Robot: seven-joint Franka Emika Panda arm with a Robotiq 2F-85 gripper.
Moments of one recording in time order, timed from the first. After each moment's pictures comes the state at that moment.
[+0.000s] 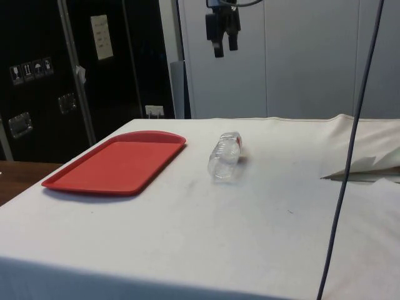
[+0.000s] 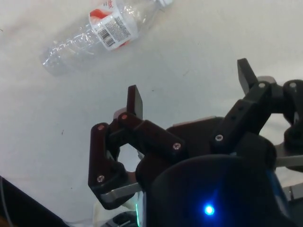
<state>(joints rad) 0.10 -0.01 -0.51 -2.14 -0.06 2.12 -0.21</state>
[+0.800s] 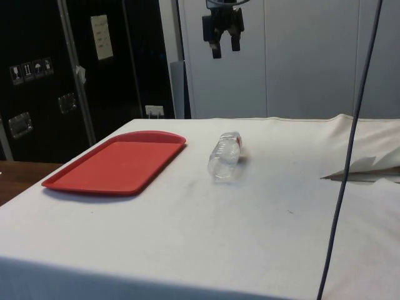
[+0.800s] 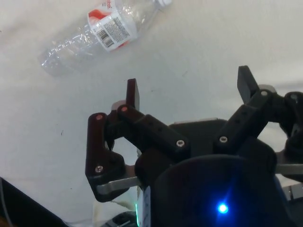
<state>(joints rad) 0.10 0.00 -0.51 -2.13 -0.06 2.12 -0.07</state>
